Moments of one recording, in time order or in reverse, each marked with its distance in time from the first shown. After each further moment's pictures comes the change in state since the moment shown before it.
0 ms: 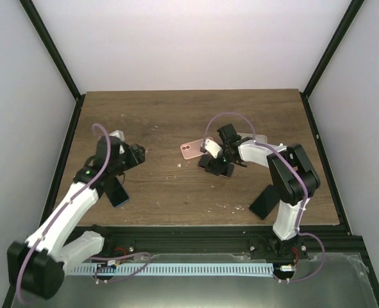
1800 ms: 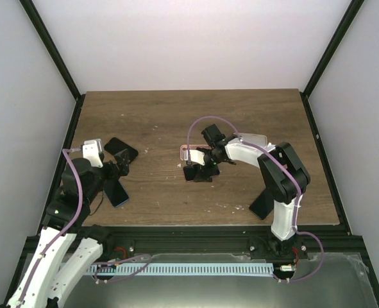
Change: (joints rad) left arm 0.000 -0.364 0.016 -0.109 -0.110 0.262; right arm 0.122 0.053 0.129 -0.139 -0.162 -0.378
